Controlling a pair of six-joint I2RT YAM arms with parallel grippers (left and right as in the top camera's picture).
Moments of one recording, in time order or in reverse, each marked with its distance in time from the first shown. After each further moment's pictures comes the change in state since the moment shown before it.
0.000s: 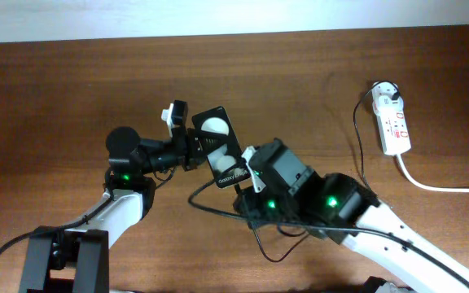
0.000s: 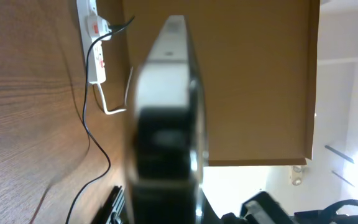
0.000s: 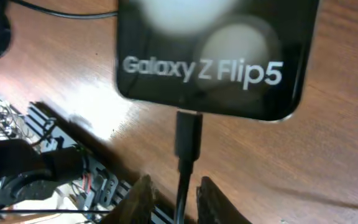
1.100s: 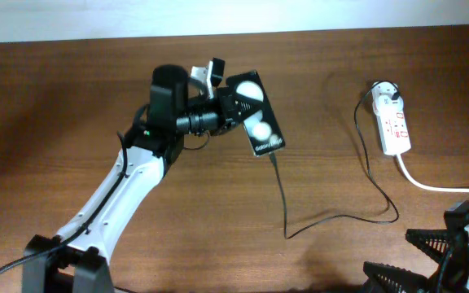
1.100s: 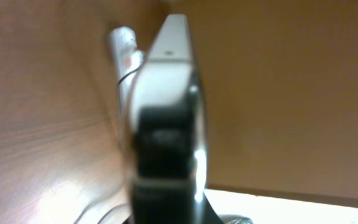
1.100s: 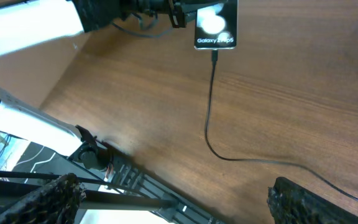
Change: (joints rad) left arm -0.219 0.007 0.575 -1.025 -0.362 0.531; right arm 0.001 -0.537 0.592 -0.707 0.243 -0.016
